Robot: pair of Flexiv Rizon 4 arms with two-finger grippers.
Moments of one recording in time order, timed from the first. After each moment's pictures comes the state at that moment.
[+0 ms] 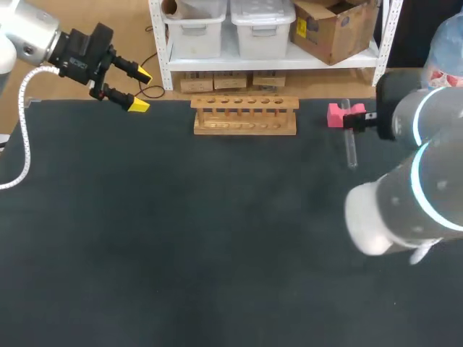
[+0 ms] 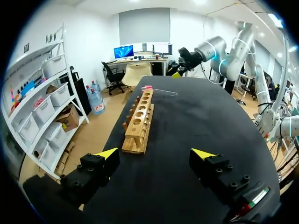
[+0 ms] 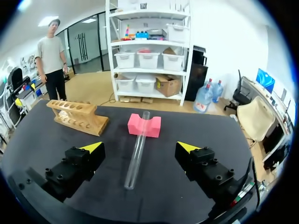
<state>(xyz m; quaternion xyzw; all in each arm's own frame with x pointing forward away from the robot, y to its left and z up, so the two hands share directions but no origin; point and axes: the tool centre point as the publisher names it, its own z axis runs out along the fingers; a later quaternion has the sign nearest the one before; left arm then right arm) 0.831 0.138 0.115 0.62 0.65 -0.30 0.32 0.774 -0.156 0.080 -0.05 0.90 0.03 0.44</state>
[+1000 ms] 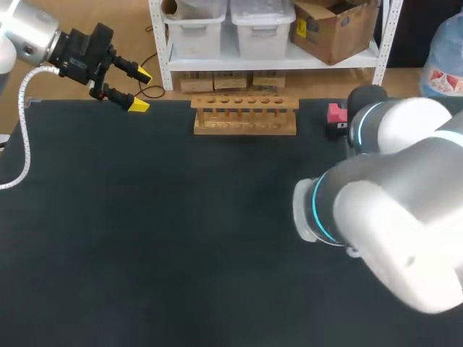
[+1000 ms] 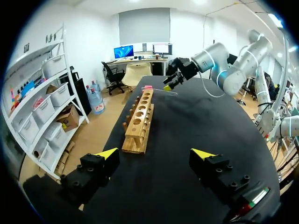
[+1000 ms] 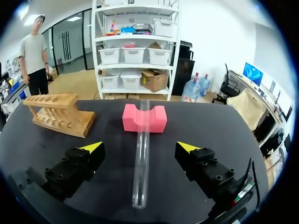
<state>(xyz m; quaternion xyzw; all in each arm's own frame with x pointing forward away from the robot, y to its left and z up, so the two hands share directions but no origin) 0.831 0.138 0.115 0.62 0.65 -0.30 0.32 0.808 -0.140 0.022 0.00 0.91 -0.02 0.42</state>
